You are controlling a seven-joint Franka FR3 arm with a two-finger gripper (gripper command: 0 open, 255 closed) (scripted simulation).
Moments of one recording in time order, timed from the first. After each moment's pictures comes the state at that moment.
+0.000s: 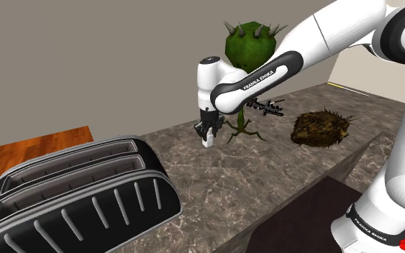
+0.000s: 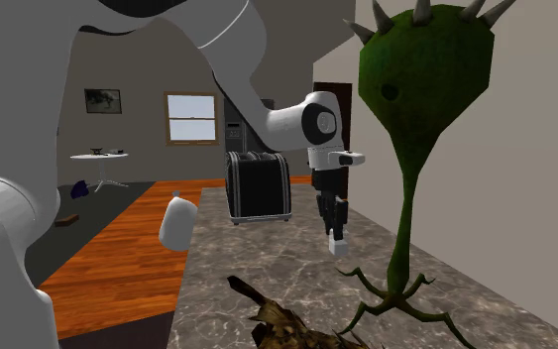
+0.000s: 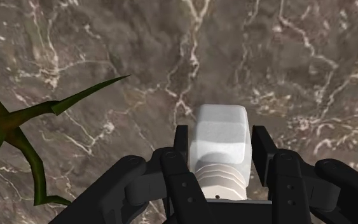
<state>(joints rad) -0.04 0.26 0.33 -2.00 -0.29 2.26 0.66</state>
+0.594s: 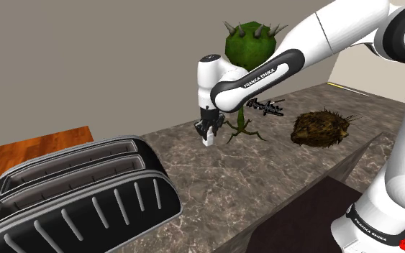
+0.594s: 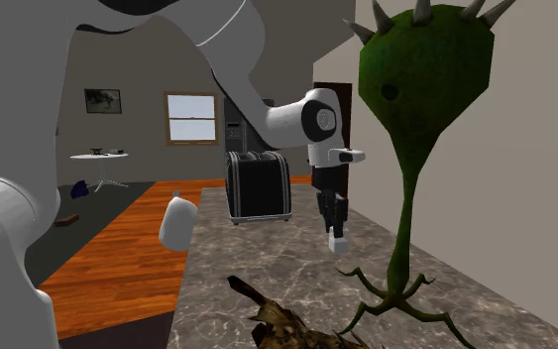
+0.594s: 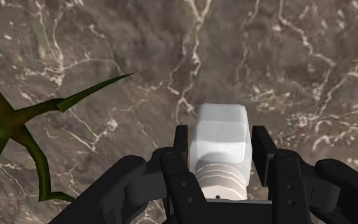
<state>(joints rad) -0.04 0.25 0.33 -2.00 -0.28 2.24 0.65</state>
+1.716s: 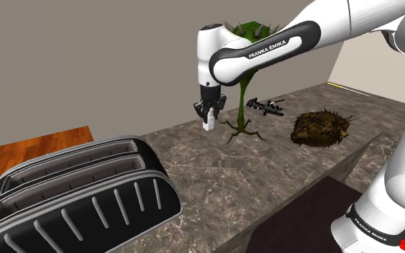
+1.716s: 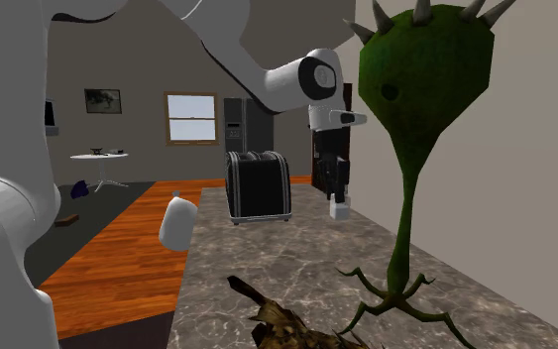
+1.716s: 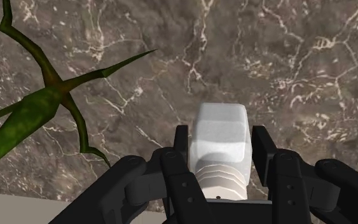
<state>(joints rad) -0.05 0.15 0.35 -1.89 -0.21 2.05 0.59</state>
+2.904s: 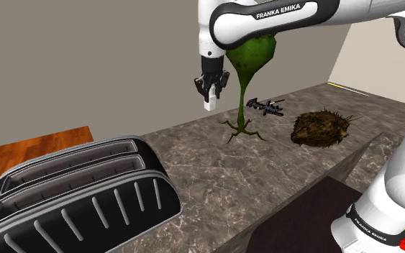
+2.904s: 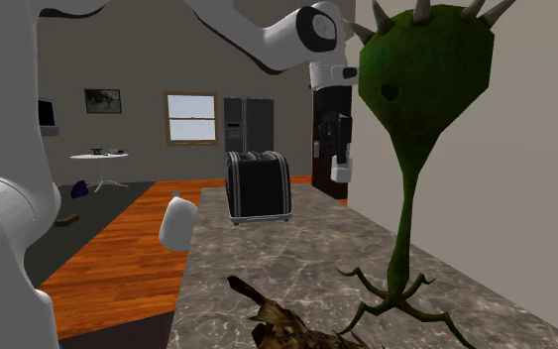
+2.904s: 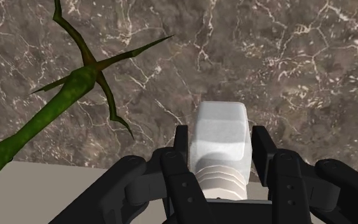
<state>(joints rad) -0.05 0.10 0.35 -1.71 -0.18 1.83 0.55</state>
